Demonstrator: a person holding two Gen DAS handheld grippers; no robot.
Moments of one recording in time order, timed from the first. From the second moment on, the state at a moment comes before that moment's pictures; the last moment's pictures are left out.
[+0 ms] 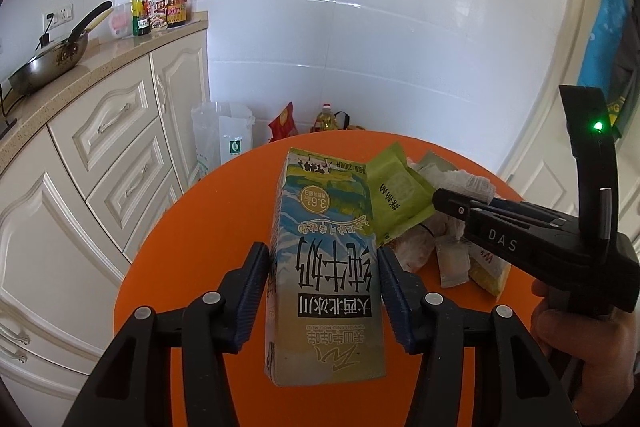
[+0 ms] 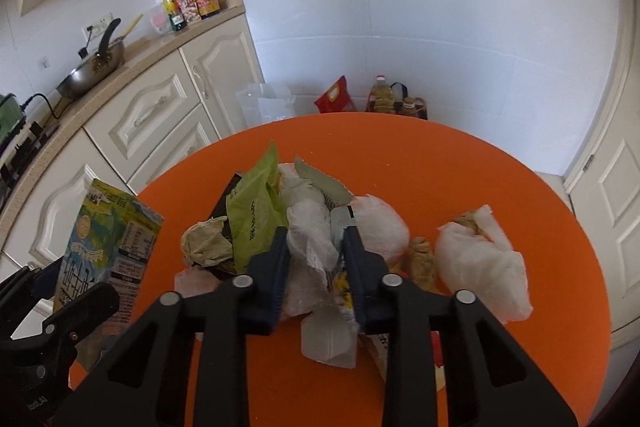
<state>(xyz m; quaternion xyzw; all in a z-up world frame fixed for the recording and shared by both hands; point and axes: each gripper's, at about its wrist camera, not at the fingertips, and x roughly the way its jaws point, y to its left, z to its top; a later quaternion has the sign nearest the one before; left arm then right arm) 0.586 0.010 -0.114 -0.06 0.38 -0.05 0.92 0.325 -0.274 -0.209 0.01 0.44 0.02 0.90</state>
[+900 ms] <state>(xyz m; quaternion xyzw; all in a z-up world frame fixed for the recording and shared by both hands) 0.461 0.005 -0.126 -0.04 0.37 -0.06 0.92 0.279 -0.307 -0.197 0.07 0.45 0.04 0.89</state>
